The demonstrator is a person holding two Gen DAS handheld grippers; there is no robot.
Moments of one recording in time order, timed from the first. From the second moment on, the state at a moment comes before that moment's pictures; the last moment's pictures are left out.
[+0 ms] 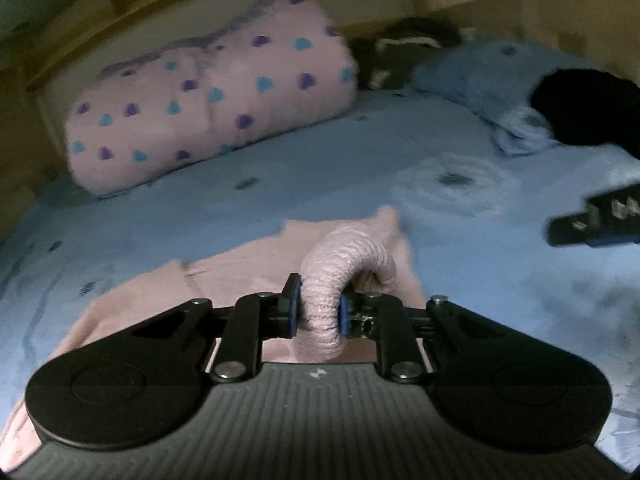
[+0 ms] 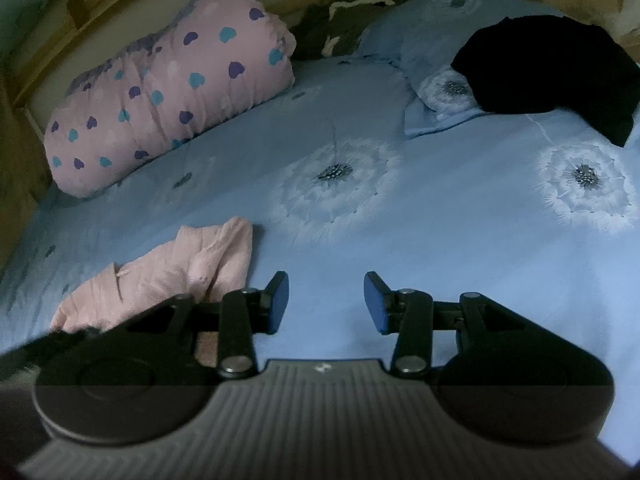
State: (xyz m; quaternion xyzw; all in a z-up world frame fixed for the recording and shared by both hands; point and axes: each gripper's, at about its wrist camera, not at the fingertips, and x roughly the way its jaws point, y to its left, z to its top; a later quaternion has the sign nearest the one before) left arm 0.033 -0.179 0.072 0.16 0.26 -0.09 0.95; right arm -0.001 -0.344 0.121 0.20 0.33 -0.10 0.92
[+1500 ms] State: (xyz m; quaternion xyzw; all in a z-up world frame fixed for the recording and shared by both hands) left arm 0.102 0.040 0.008 -0.01 0.37 -0.09 0.93; right arm 0.042 -0.245 0.064 0.10 0.40 -0.01 0.91
